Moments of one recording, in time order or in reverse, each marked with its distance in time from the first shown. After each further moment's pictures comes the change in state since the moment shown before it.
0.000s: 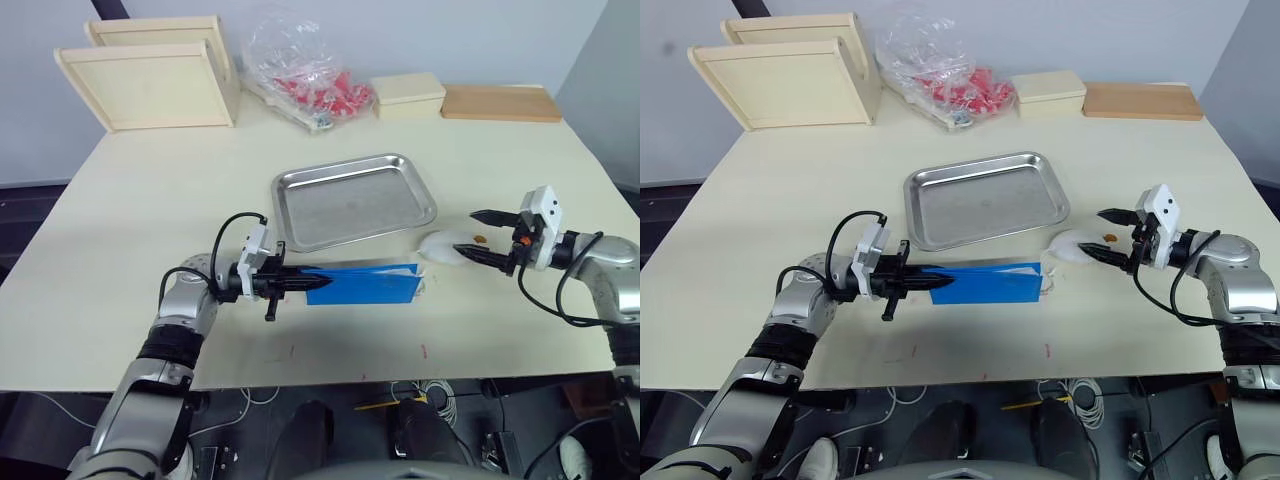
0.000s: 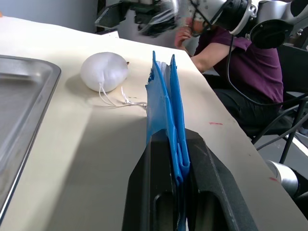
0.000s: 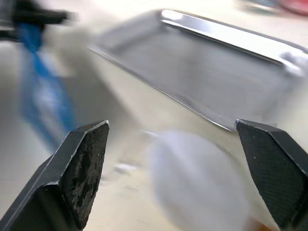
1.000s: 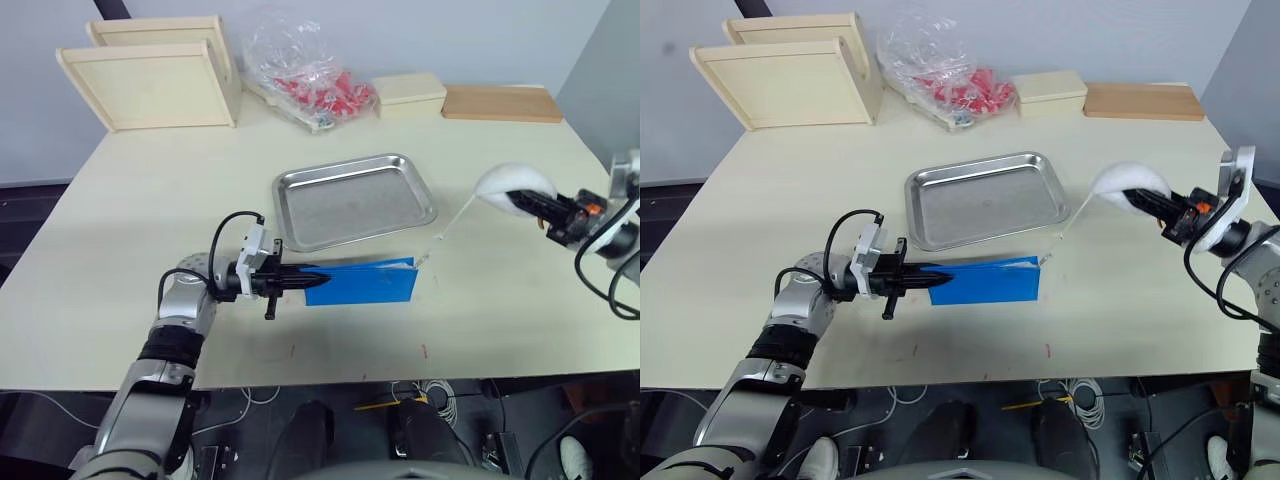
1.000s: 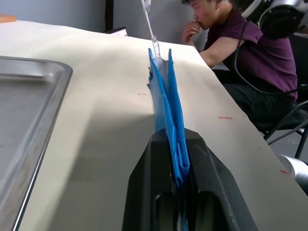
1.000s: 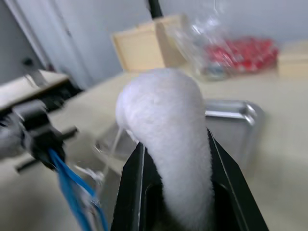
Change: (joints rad) left arm -0.007 -0.030 0.039 0.023 0.060 -0.050 0.000; right arm 0.018 -0.019 -0.352 -0.318 0.517 0.507 -0.127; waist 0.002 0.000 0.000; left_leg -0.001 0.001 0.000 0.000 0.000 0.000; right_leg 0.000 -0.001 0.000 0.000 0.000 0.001
